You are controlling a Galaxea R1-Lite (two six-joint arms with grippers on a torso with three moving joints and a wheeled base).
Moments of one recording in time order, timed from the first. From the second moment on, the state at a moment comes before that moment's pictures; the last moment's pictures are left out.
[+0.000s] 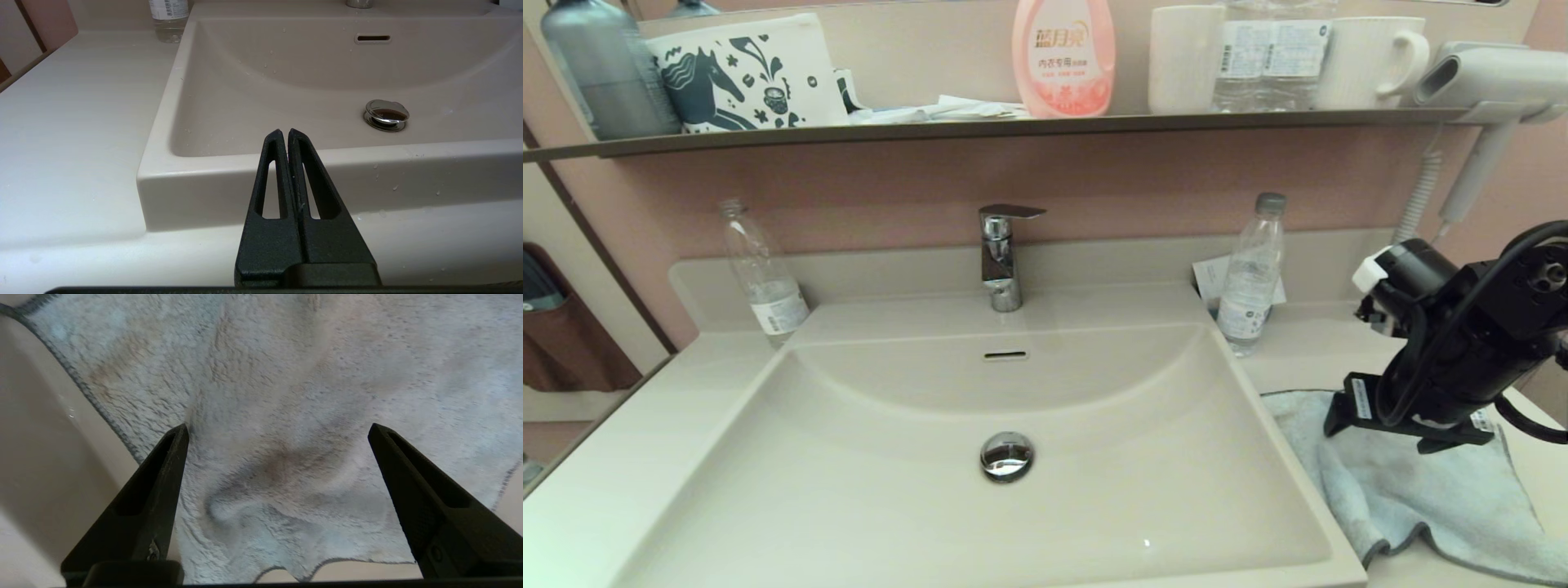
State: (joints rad) left arm 0.01 0.00 0.00 -0.03 -0.04 -0.01; right arm 0.22 1.81 -1.36 0.76 -0.19 0.48
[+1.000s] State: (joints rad) left arm 0.01 0.00 0.00 -0.03 -0.04 -0.02; right arm 0.15 1.83 -1.23 0.71 -0.21 0.49
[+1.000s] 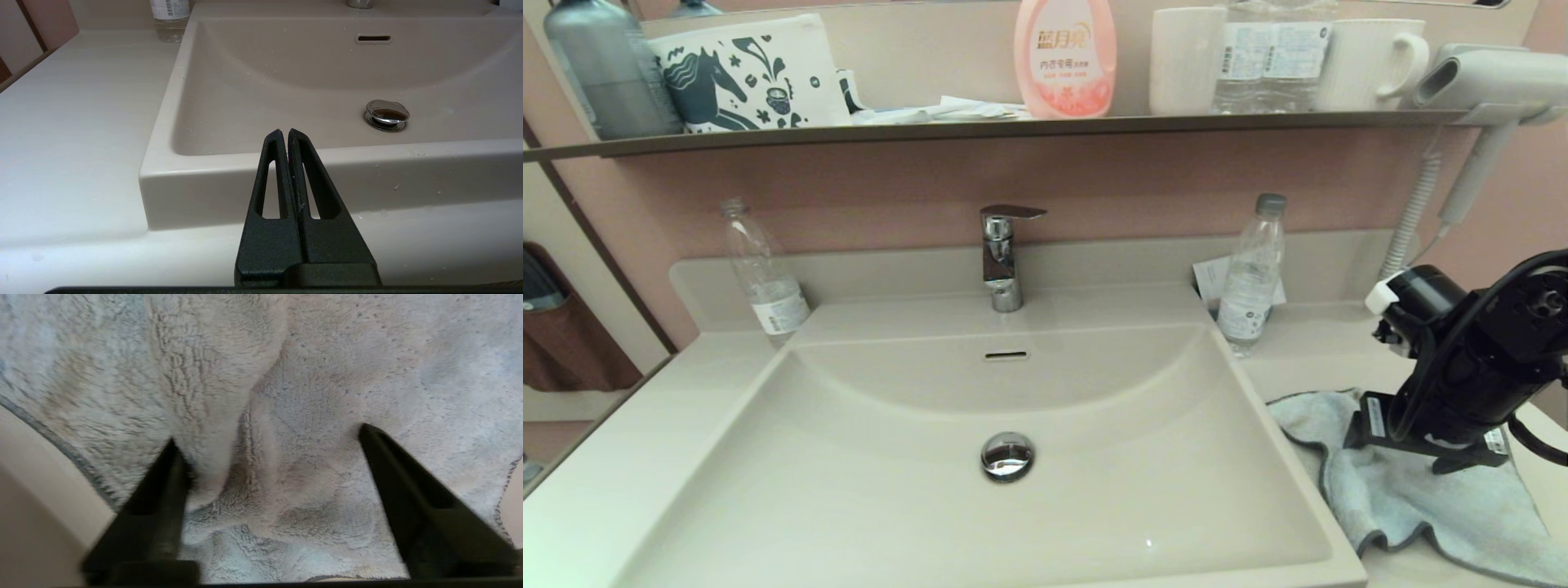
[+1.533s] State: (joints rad) left arm 0.01 0.00 0.00 -0.03 -0.04 -0.01; right arm 0.15 1.81 -1.12 0.61 -0.21 0.49
